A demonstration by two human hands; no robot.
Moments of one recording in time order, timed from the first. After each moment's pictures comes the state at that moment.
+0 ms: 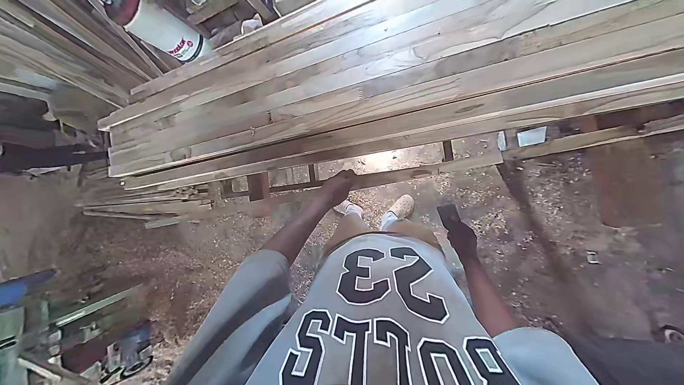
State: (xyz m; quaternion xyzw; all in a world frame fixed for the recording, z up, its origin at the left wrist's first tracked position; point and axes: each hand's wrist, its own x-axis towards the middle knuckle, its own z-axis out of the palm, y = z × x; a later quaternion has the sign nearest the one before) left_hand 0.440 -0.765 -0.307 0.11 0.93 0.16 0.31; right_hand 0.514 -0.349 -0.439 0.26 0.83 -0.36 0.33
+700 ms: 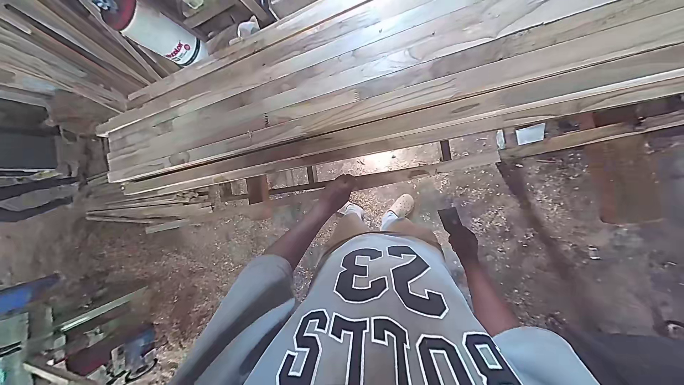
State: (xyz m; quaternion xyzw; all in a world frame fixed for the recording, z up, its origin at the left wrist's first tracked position) left_hand 0.453 -0.753 -0.301 0.06 0.95 0.18 0.25; right_hand 0.524 -0.340 -0.447 0.28 0.82 -0.35 0.35
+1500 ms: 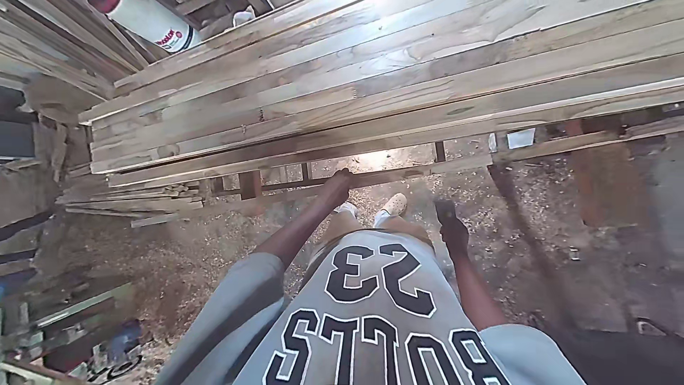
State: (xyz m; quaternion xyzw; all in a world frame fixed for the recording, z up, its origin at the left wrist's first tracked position) left_hand 0.434 -0.736 -0.297 0.03 0.93 0.13 0.33; right_hand 0.505 -0.352 -0.442 0.30 0.81 -0.41 0.28
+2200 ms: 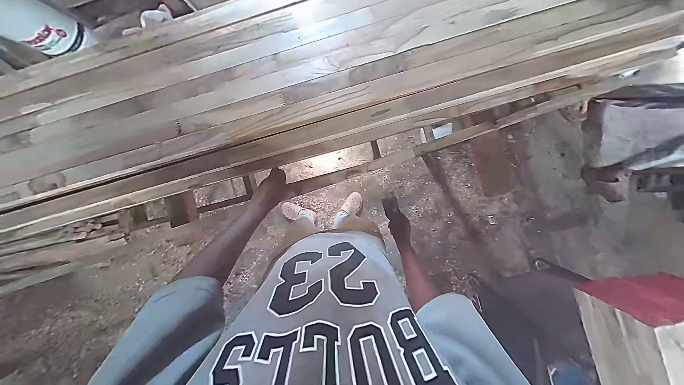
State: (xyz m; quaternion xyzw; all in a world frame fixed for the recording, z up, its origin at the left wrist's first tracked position) left_hand 0.413 -0.740 -0.293 -0.11 0.92 0.06 0.38; right_hand 0.519 -0.334 -0.443 0.31 0.81 -0.41 0.29
